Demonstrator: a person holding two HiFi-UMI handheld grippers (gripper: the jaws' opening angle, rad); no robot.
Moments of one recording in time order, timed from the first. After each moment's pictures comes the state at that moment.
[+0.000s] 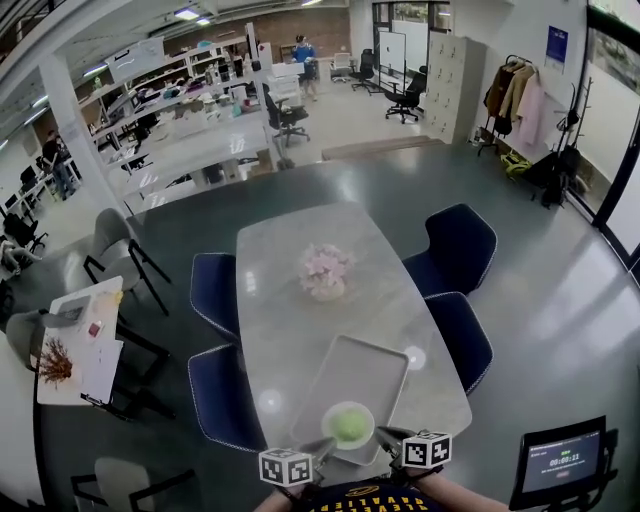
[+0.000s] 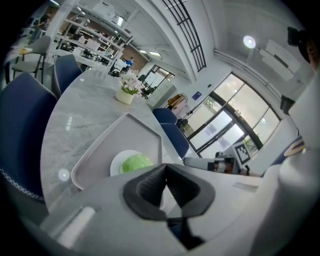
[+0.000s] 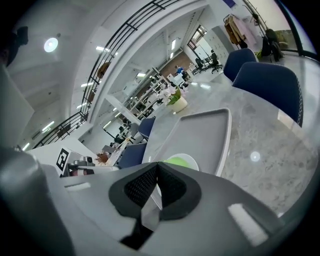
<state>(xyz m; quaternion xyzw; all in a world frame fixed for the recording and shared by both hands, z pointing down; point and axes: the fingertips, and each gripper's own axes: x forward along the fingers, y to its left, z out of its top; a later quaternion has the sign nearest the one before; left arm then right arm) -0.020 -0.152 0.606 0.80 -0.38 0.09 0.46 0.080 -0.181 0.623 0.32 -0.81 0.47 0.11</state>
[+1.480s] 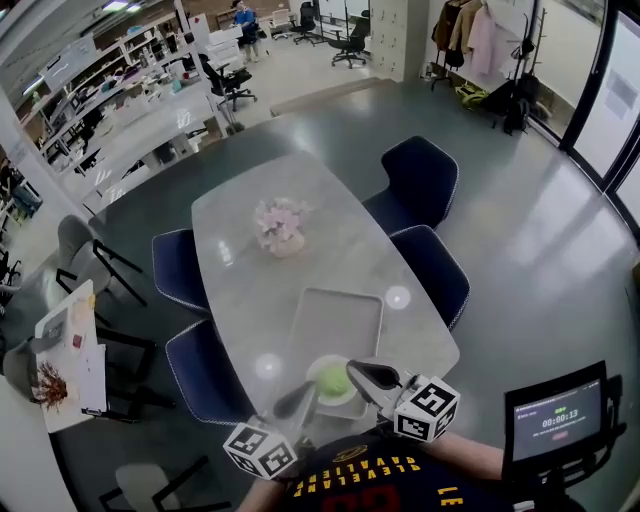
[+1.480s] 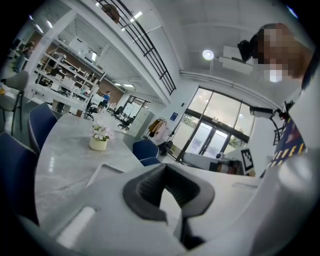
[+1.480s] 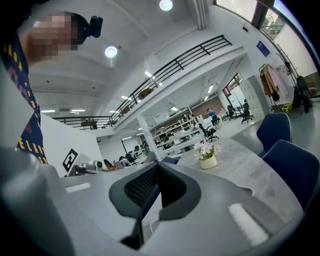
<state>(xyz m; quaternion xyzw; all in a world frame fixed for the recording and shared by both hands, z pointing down) -0.004 -0.184 0.453 0.88 -0.38 -0.01 0.28 0.063 -0.206 0.436 0.31 -0.92 0.22 -0.02</state>
